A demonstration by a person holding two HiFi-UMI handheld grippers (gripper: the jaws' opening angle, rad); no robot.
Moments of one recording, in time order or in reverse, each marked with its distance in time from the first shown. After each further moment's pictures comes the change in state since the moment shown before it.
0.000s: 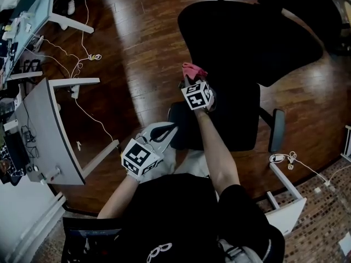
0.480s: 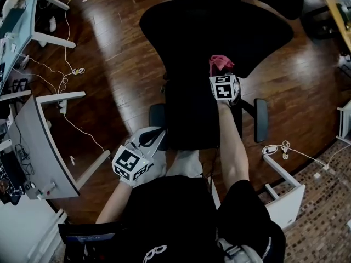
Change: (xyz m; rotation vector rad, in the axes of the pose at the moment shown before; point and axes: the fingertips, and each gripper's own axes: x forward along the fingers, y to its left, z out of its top) left arm 0.016 -0.033 0.006 0.026 -0.006 -0.030; right arm -0.120 -0.206 -0.041 0.120 -0.040 -0.323
